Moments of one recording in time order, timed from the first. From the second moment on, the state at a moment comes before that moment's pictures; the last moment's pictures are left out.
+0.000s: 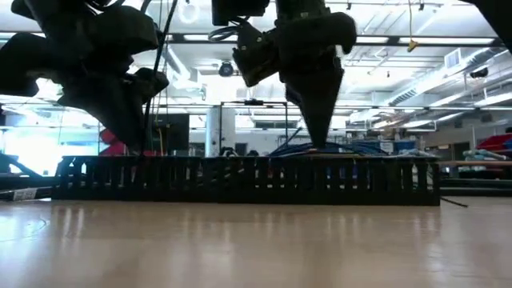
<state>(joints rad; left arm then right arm) -0.35 1.33 0.71 -0.39 -0.24 -0.01 0.18 2.21 1.94 -1.37 -0.01 0.28</state>
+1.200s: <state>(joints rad) -0.35 1.33 0.71 -0.39 -0.26 -0.01 0.18 2.20 1.95 -1.35 0.06 0.19</state>
